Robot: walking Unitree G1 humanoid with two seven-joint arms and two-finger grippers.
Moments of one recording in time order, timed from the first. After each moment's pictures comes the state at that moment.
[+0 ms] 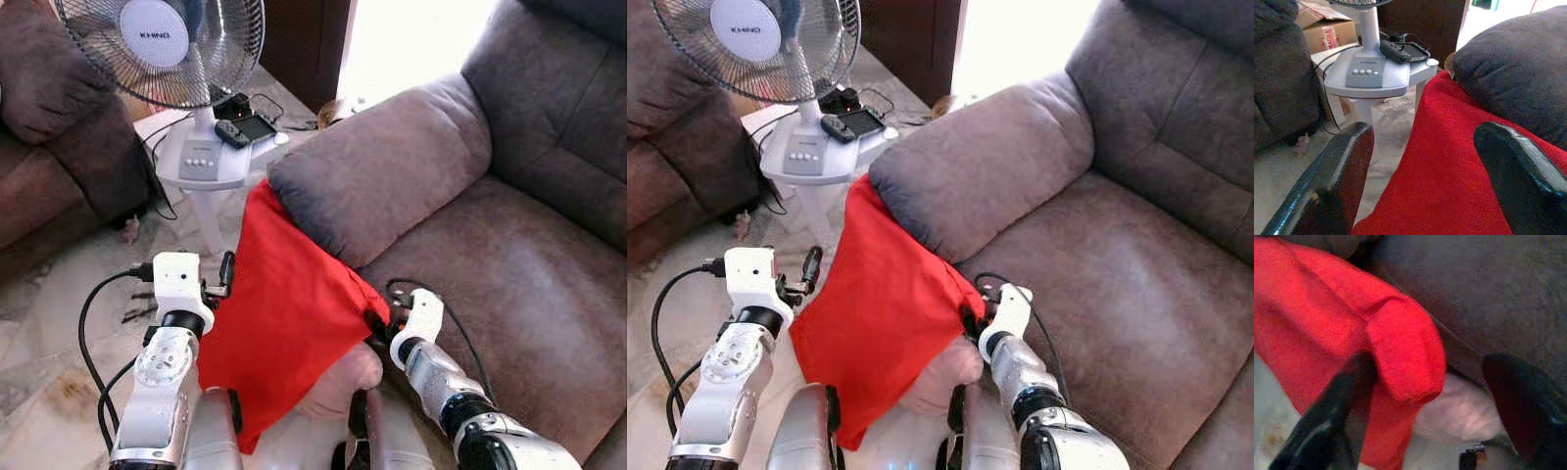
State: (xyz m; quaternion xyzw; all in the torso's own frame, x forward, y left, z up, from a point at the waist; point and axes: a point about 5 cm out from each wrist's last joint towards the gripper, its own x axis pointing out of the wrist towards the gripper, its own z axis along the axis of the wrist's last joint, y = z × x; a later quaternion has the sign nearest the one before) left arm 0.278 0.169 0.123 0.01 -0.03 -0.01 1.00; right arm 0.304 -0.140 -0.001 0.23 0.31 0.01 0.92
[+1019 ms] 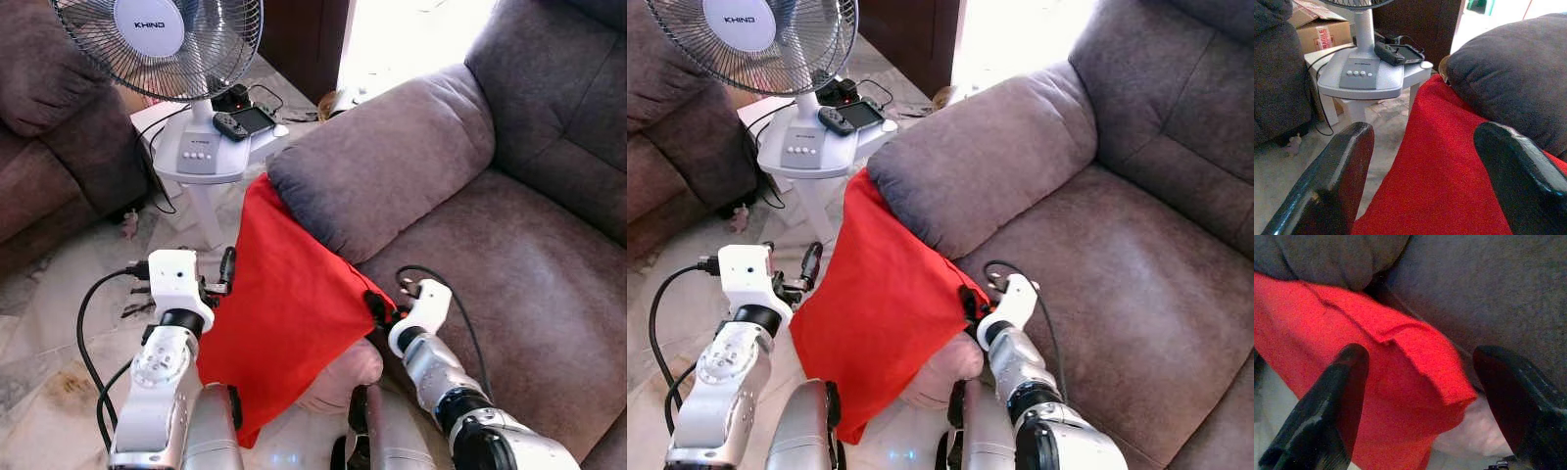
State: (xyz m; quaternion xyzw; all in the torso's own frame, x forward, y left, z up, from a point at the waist) left arm 0.273 0.166 0.129 0.00 -0.04 -0.02 1.00; right arm 0.313 -0.135 0.010 0.26 0.26 0.03 0.93
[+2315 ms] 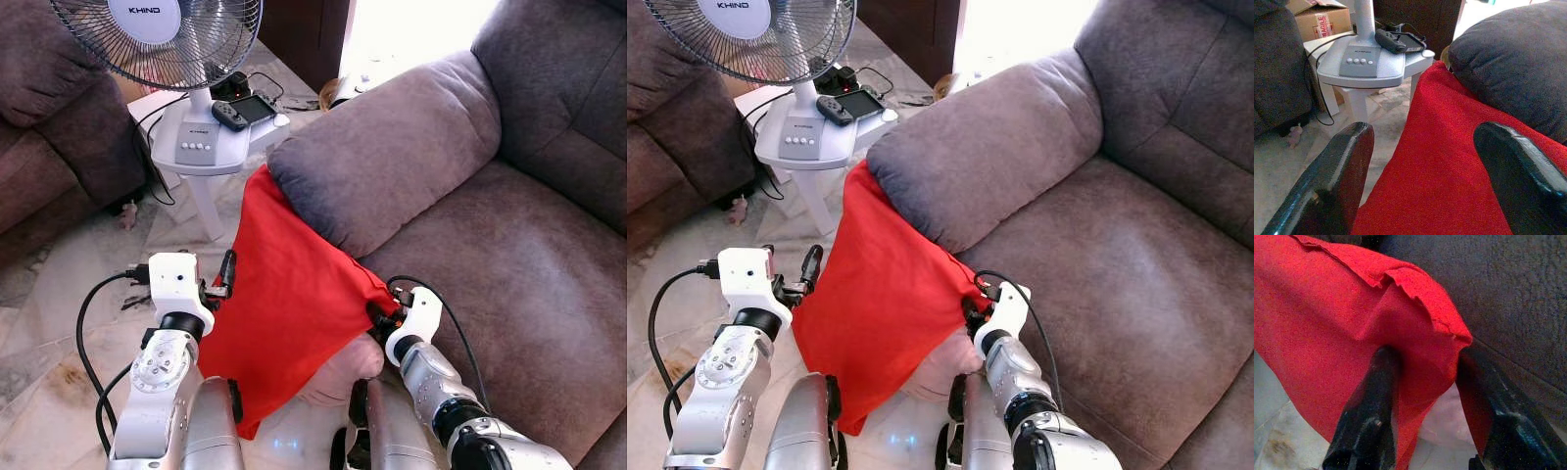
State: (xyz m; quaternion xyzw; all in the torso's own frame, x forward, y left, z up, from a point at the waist) left arm 0.270 0.167 0.130 0.00 -0.04 -0.01 1.00; right arm 0.304 -0.133 0.001 0.22 0.26 0.03 0.94
